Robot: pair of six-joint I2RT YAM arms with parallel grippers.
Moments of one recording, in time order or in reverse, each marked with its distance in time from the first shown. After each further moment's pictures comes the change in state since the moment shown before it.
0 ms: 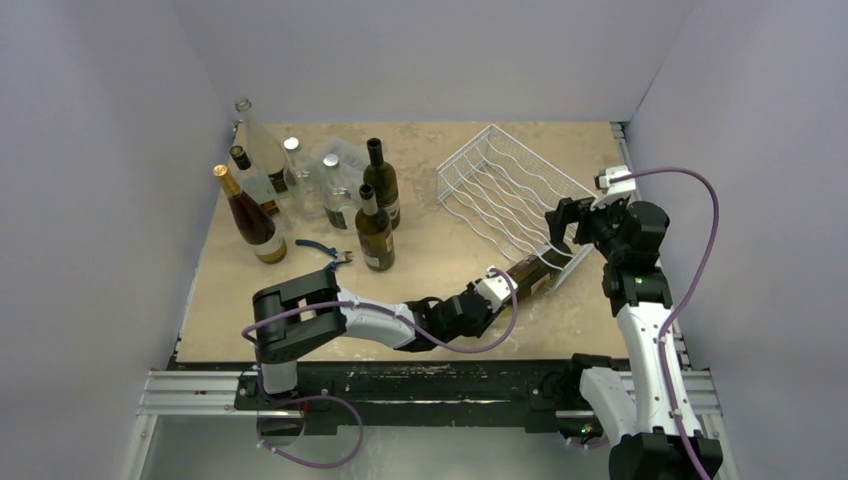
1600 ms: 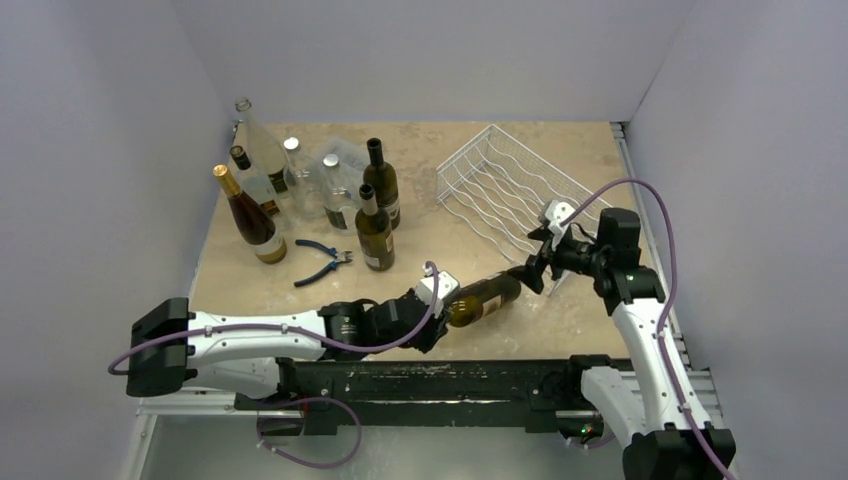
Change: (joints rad) left arm -0.048 -0.644 -0.216 -0.536 0.025 -0.231; right arm 0.089 0.023 -0.003 -0.293 -0.531 -0.469
